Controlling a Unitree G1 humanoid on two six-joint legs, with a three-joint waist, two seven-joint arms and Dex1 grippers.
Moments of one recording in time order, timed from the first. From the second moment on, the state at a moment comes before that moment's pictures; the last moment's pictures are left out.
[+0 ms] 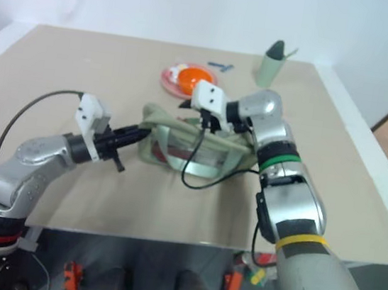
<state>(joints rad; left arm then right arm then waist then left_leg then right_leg) -0.40 0.48 0.03 -0.30 -0.48 0.53 -0.68 -1.28 -0.35 0.21 1.09 -0.10 -0.34 1.32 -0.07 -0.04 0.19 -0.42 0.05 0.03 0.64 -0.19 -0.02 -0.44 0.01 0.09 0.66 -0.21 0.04</state>
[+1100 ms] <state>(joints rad) -0.41 0.48 0.02 -0.29 -0.46 0.52 -0.67 -1.30 -0.36 0.17 1.13 -0.09 -0.29 1.29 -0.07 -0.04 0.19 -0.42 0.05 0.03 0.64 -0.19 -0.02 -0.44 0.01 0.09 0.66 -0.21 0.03</state>
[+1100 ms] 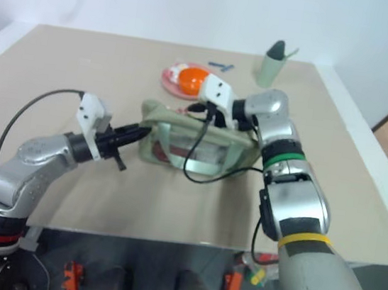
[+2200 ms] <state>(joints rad) -0.50 0.36 0.03 -0.25 -0.49 0.62 -0.51 -1.35 -0.50 0.11 0.98 -0.09 -0.42 1.06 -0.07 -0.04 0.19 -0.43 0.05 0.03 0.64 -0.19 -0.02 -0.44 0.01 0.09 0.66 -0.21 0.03</state>
